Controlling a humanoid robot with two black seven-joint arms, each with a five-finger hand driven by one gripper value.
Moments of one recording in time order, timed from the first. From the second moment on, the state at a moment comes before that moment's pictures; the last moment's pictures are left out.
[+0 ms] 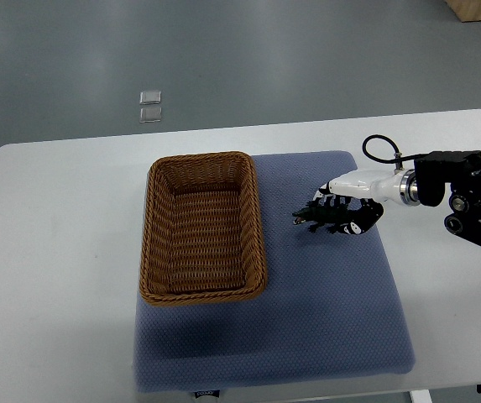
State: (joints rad) left arm -0.01 0.00 0.08 -0.17 0.04 0.06 0.06; right arm 0.89 -0.58 0.27 1.18 -1.64 0.25 0.11
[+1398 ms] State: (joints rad) left arm -0.01 0.00 0.08 -0.17 0.04 0.06 0.06; right arm 1.14 -0.47 0.34 1.11 -1.58 0.21 0.13
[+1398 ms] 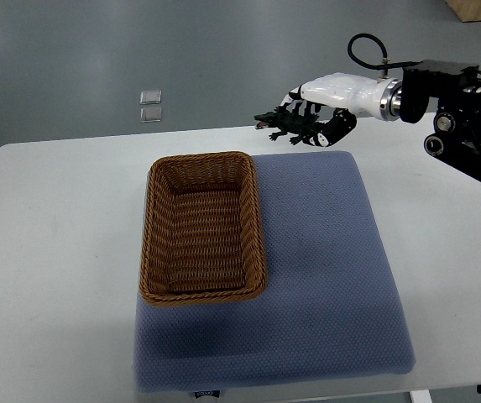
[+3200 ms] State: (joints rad) left arm -0.01 0.00 0.08 -0.17 0.04 0.06 0.06; right arm 0.93 -0.27 0.69 0.93 -1.30 0.20 0.16
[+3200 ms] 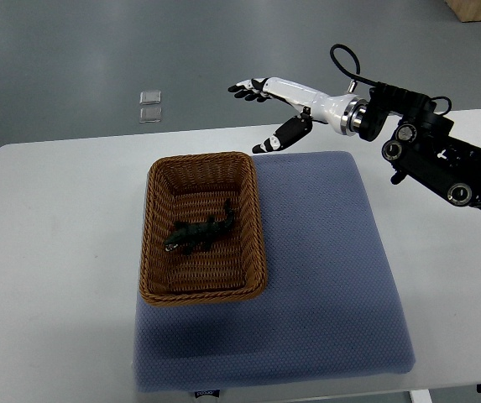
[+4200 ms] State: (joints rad) left arm -0.01 0.00 0.08 -0.17 0.04 0.06 0.06; right arm 0.71 -0.13 0.94 0.68 -0.39 -0.05 0.25
